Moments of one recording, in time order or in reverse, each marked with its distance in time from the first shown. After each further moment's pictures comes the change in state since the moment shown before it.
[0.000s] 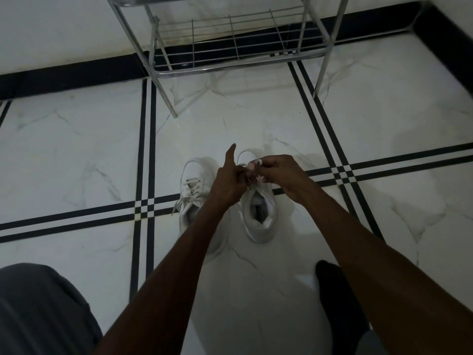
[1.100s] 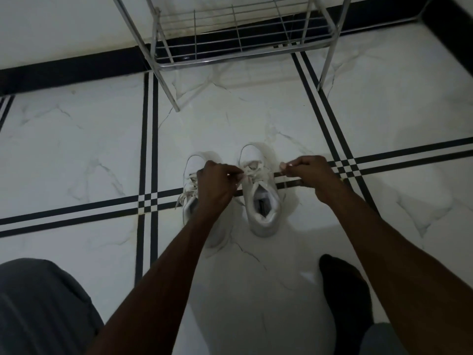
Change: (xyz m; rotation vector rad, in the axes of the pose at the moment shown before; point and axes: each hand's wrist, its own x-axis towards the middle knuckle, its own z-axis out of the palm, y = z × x) left_hand -0.013 -0.024 -0.017 0.464 0.182 0.050; right_hand -0.018 0.016 -0.040 -0.001 0.270 0.191
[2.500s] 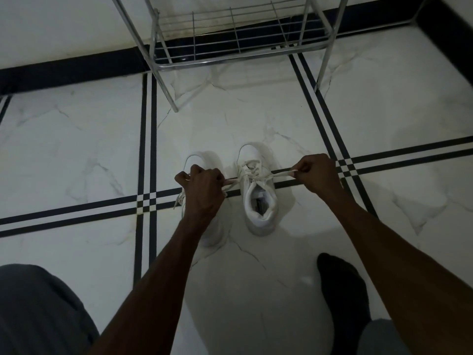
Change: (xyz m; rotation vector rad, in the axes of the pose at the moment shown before) left_hand -0.022 -0.012 -0.014 0.330 0.015 -0.053; right_hand 0.003 0.016 -0.014 -0.558 0.194 -0.413
